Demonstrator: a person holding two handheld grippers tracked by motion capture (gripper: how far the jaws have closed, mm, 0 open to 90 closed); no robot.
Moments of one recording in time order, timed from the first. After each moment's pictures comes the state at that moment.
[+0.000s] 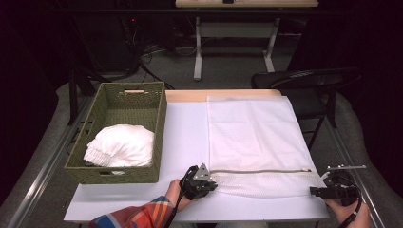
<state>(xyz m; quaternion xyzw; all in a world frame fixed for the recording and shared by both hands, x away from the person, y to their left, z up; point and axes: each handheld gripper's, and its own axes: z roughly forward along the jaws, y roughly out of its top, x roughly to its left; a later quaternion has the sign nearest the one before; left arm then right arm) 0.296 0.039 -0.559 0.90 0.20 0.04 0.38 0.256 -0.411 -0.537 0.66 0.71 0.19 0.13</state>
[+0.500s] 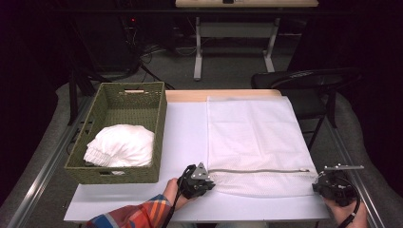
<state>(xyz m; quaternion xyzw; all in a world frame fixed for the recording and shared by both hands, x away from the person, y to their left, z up) 0.298 0.047 -0.554 0.91 0.20 0.04 0.37 0.253 -0.398 -0.530 0.63 0.73 0.22 0.14</state>
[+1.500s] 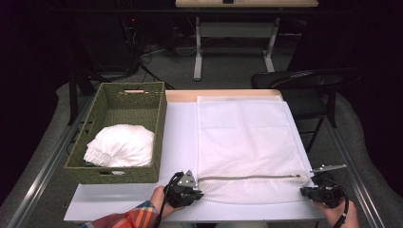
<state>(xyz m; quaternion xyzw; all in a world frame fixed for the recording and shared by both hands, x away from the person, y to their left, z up) 0.275 0.081 -0.548 0.92 0.21 0.01 0.35 0.253 -0.366 -0.530 0.59 0.78 0.20 0.11</state>
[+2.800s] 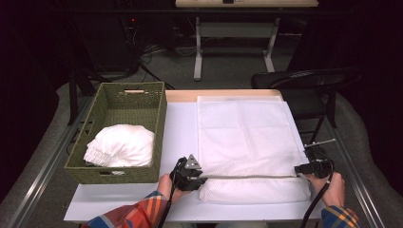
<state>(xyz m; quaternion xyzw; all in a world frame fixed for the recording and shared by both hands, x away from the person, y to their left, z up) 0.317 0.064 -0.552 0.89 0.28 0.07 0.34 0.334 -0.373 -0.532 0.64 0.74 0.16 0.14</state>
